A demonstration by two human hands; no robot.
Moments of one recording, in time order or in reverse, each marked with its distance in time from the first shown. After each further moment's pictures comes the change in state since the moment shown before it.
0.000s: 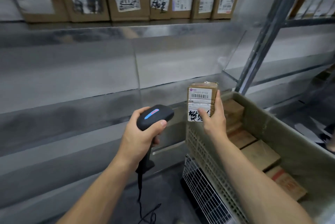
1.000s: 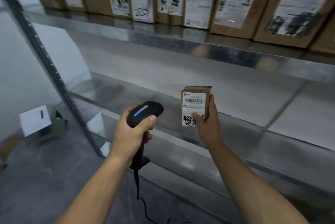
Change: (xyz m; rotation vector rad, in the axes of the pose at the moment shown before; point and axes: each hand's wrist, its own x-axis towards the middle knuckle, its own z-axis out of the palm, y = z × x) left_hand 0.001 0.024 -0.258 -0.047 0.942 0.096; right_hand -0.045 -0.152 0.381 0.388 -0.834 -0.345
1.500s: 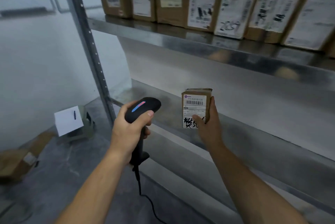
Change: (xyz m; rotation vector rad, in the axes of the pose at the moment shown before) left_hand 0.128 0.038 -0.202 -0.031 0.144 0.045; right_hand 0.044 -0.051 0.249 0.050 -0.116 -0.012
